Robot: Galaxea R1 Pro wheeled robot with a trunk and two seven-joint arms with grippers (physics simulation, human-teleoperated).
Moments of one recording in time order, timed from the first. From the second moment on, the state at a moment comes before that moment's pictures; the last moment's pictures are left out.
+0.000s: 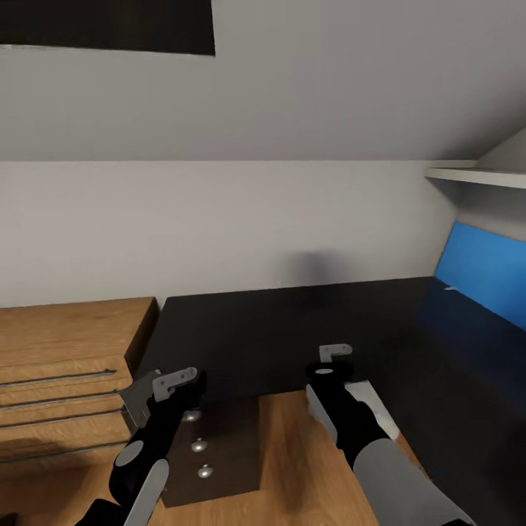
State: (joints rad) left arm -0.14 0.00 -0.23 -1.61 0.39 0.29 0.39; right arm -0.69 0.14 0.24 -0.77 -0.07 0.49 -0.54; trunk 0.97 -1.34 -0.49
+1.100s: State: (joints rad) left arm 0.03 0.05 -0.23 -1.55 0.39 0.28 0.39; right arm -0.56 0.14 0.30 -1.00 -0.07 0.46 -0.60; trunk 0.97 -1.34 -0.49
